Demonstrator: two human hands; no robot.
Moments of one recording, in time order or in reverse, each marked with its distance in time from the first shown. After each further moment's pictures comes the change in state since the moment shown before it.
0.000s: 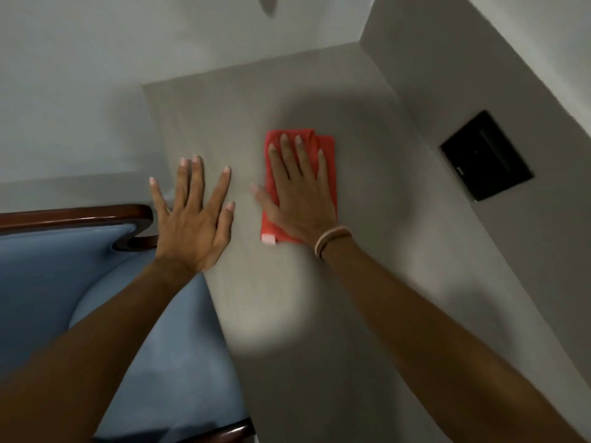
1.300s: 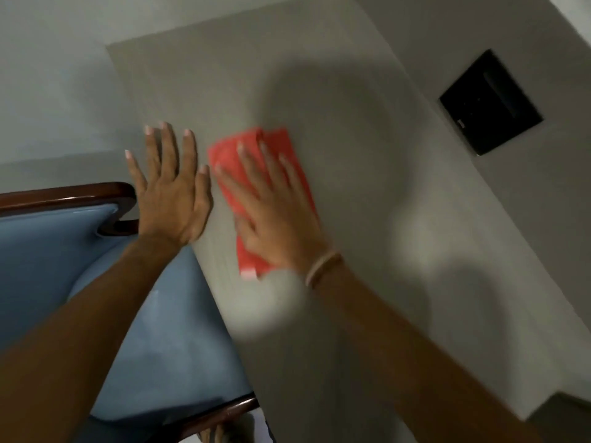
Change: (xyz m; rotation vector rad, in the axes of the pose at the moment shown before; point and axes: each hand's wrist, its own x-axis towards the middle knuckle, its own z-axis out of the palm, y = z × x) left_hand 0.000 -0.001 0.001 -0.101 0.025 -0.068; right_hand -0.072 -0.038 0.000 0.061 -0.031 -0.155
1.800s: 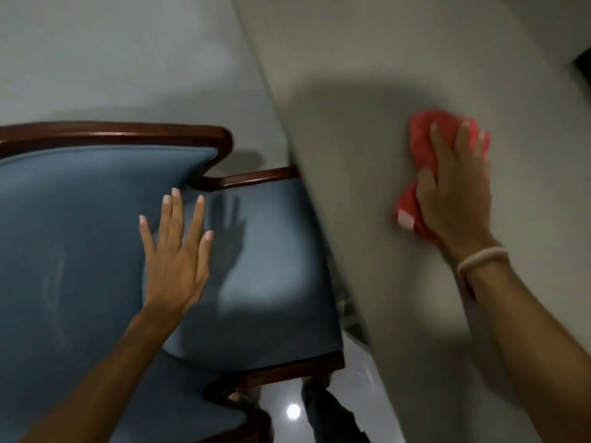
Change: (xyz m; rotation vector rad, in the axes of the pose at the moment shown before) left_hand -0.183 -0.162 0.042 0.026 0.060 -0.102; right_hand -0.064 0.013 -0.003 0.120 0.122 0.561
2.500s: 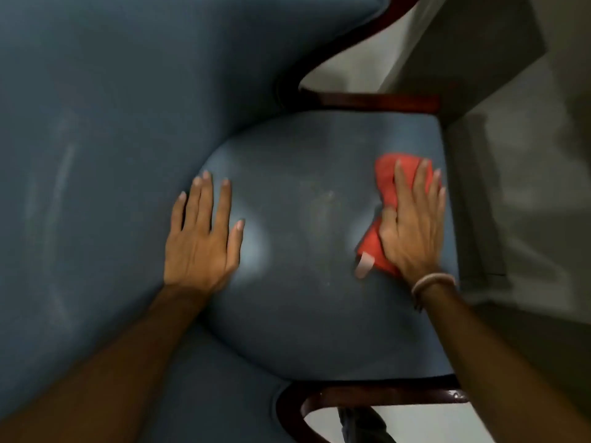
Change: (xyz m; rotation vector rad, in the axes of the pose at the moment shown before) left_hand -0.049 -0.189 0.177 0.183 -0.011 -0.038; right_hand -0.094 -0.121 0.319 -0.009 -0.173 -0.147
